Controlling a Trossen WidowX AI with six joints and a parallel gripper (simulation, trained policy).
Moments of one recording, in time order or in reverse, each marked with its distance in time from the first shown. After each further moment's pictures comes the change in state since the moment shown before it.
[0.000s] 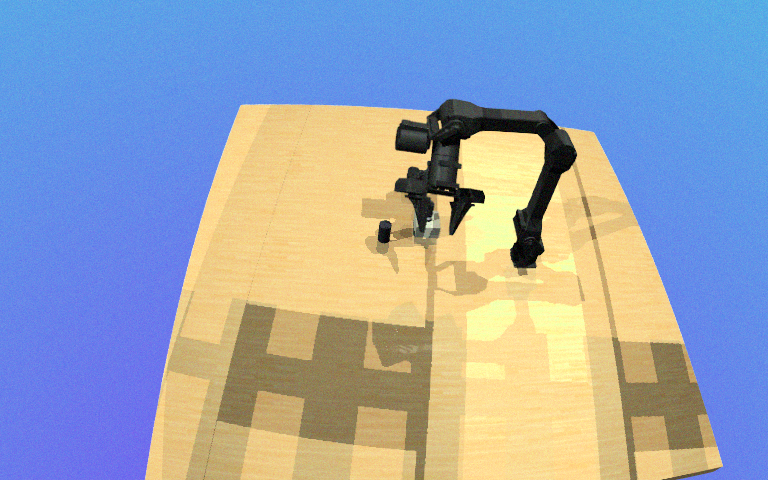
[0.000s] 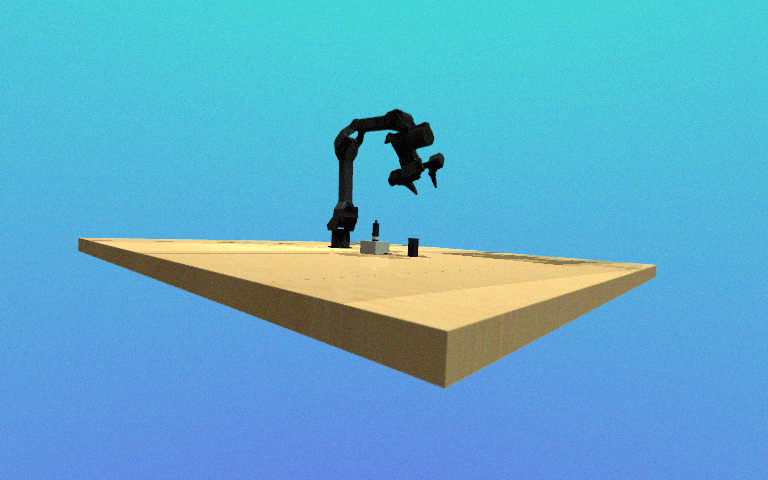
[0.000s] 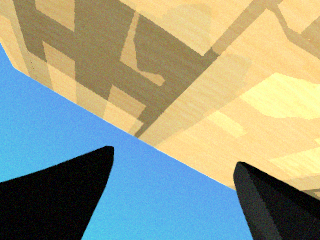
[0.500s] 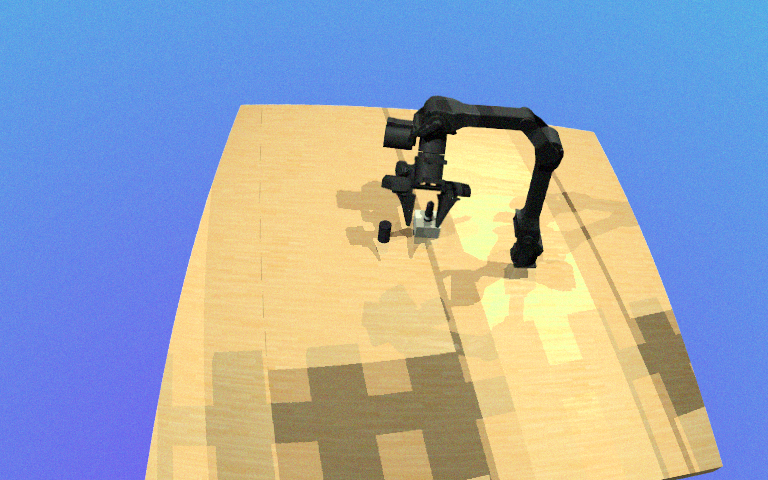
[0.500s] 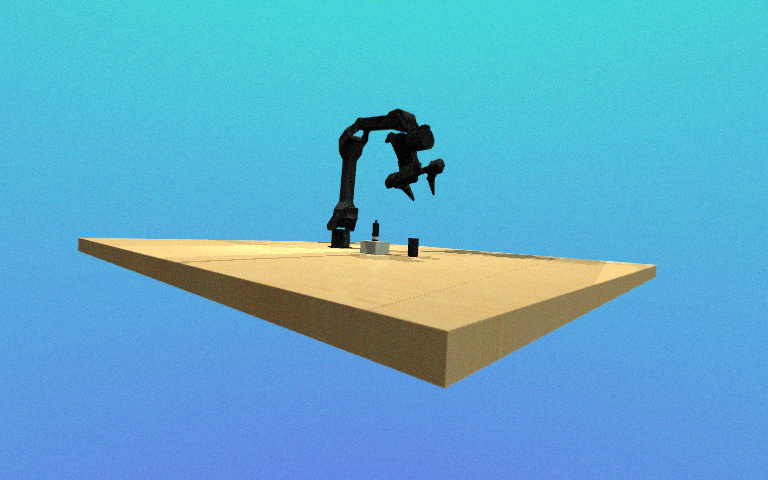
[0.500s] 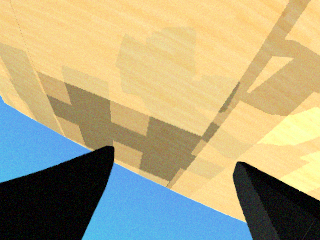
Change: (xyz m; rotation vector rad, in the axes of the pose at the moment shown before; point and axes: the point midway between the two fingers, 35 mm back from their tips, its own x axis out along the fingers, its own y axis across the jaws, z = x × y) arm -0.009 0.004 0.051 0.024 -0.120 -0.054
